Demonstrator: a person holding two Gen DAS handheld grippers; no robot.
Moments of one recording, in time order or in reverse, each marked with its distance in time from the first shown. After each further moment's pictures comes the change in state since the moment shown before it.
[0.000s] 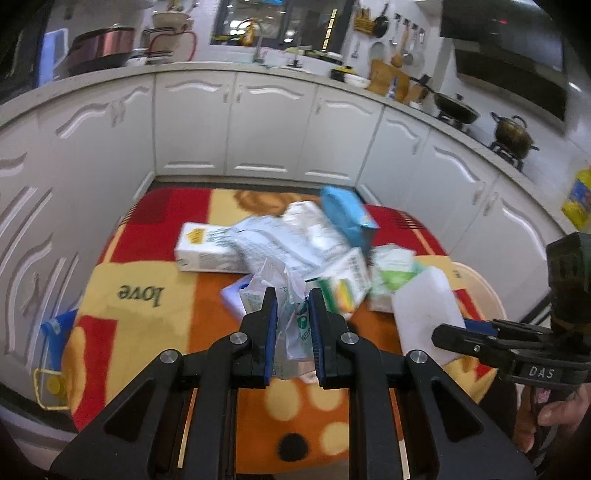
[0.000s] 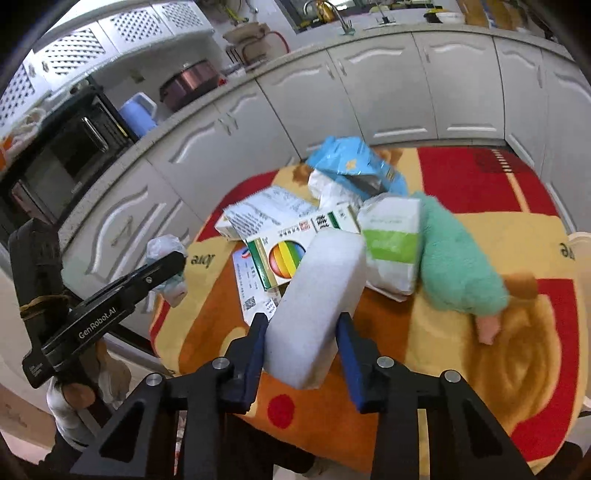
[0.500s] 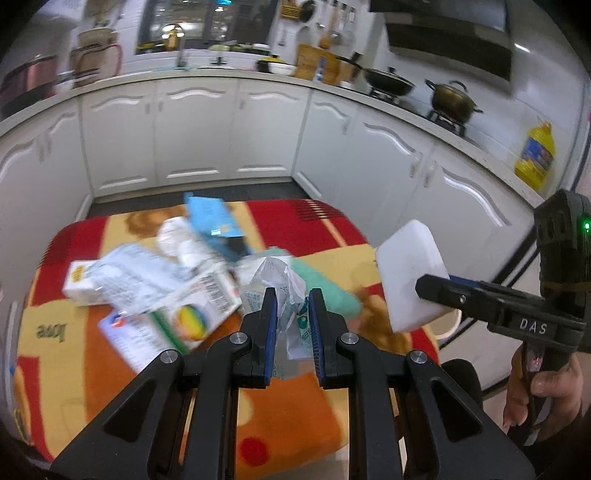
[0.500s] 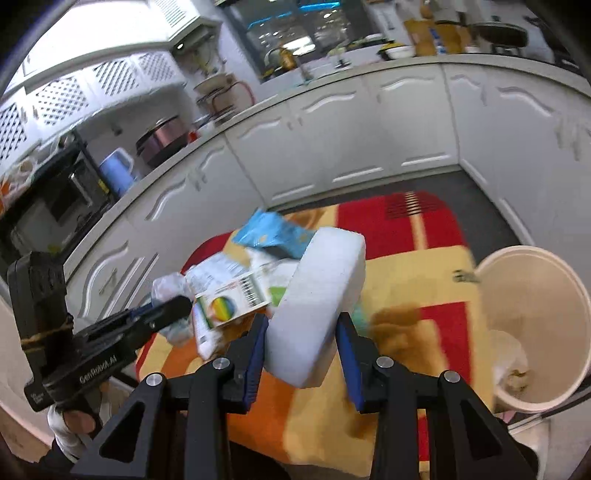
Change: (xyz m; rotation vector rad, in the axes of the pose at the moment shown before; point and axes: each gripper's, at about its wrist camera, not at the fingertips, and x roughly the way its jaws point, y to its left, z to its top) left arm 0.028 -0.121 0.017 0.161 0.043 -0.173; right arm -0.090 -0.066 0.005 0.075 -0.179 -0.125
